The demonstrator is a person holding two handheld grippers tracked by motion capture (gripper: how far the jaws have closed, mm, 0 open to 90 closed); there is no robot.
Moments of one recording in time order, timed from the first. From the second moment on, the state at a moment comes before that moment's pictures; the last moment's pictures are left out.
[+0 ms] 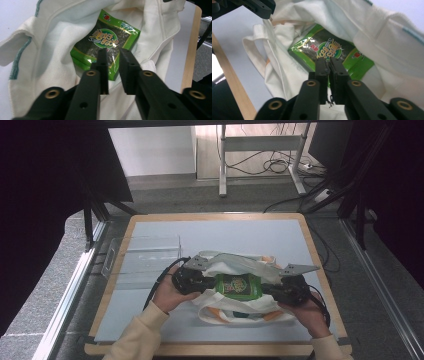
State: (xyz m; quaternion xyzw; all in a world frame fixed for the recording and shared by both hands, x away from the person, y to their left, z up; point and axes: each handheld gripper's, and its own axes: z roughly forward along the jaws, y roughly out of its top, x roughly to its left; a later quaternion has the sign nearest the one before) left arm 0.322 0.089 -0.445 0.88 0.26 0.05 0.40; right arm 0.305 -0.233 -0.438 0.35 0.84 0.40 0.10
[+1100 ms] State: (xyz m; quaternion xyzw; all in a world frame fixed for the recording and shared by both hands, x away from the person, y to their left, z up) left arm 0.321 0.078 -0.464 0.89 0.26 0.03 0.38; right arm 0.375 -0.184 -0.459 0.33 0.88 0.31 0.13
